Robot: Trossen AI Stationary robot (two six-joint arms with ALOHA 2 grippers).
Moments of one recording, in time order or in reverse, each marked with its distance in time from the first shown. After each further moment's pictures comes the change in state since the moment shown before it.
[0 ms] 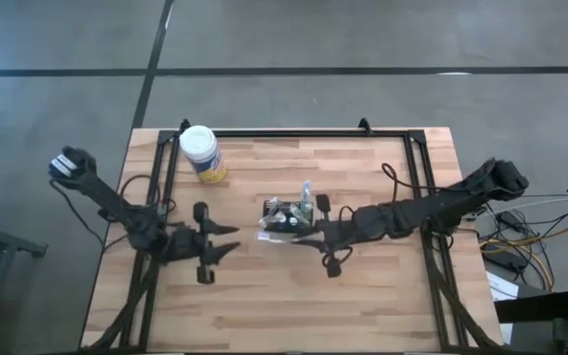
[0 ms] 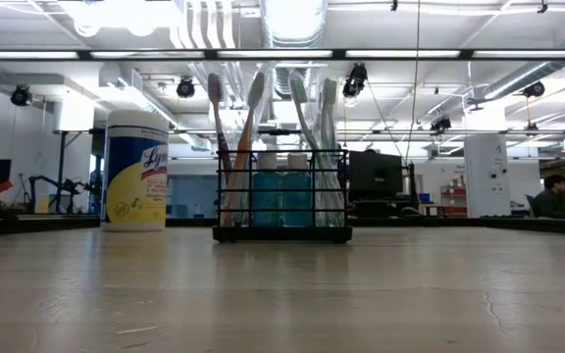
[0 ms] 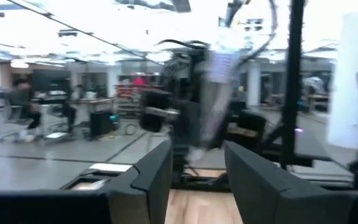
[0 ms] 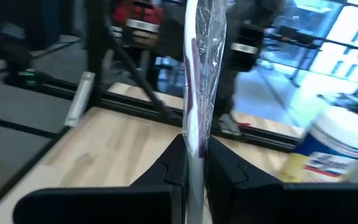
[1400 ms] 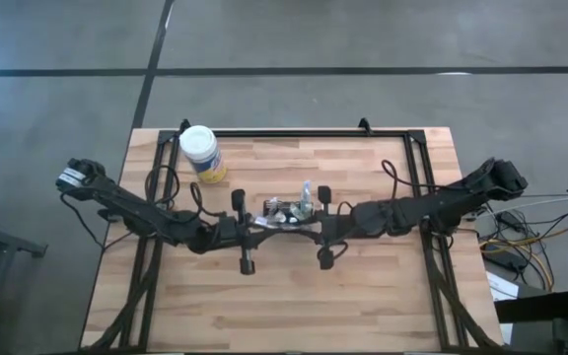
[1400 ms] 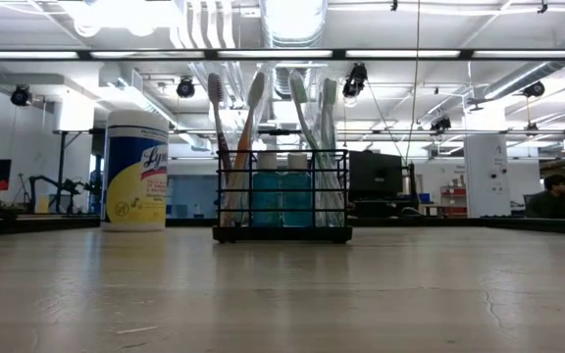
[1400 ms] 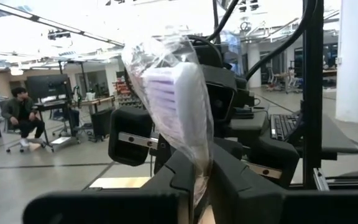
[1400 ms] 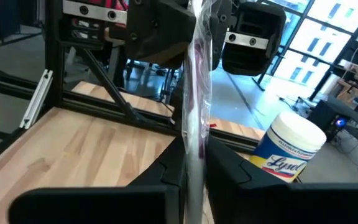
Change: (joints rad) left arm 0.273 0.231 0.371 -0.262 0.273 -0.019; right arm -0.010 0.009 0.032 0.004 0.115 -0.082
